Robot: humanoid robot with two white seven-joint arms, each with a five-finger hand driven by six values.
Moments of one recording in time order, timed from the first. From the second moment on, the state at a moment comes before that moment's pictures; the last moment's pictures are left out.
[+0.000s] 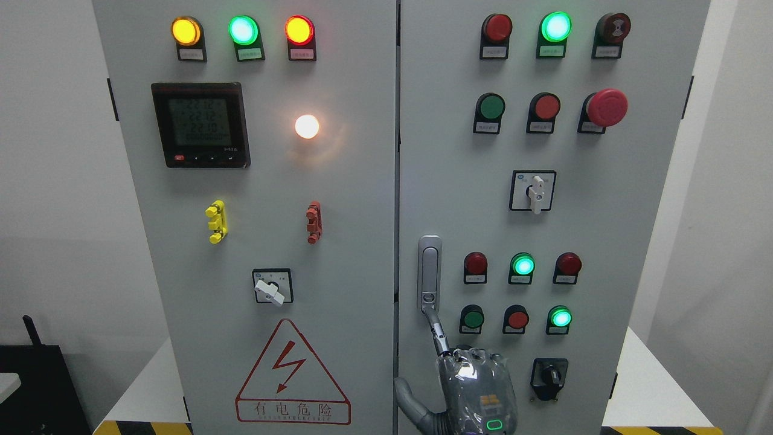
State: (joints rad) left arm 0.00 -0.06 0.00 0.00 -0.08 -0.05 0.02; right arm -0.30 0.08 0.35 -1.68 1.37 0.16 -0.17
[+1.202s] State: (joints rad) left arm 0.00 -0.06 0.00 0.00 -0.08 -0.05 0.02; right arm -0.30 0.08 0.35 -1.68 1.37 0.16 -0.16
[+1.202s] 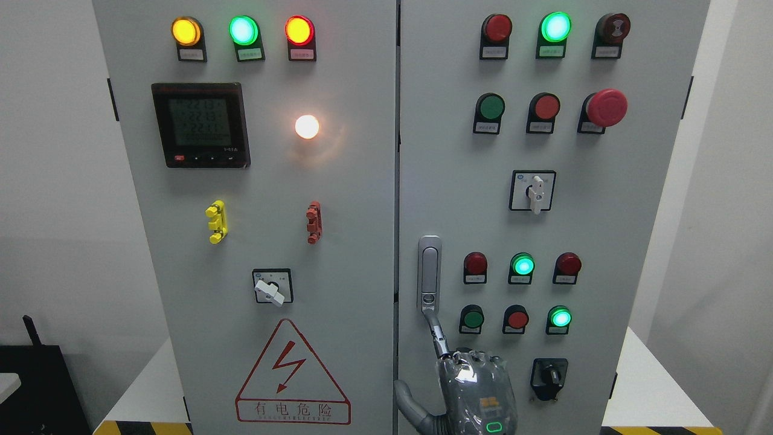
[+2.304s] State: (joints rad) left arm 0.00 -0.06 0.00 0.00 -0.08 -0.05 0.02; right arm -0.30 0.09 0.35 -1.69 1.37 0.16 -0.17
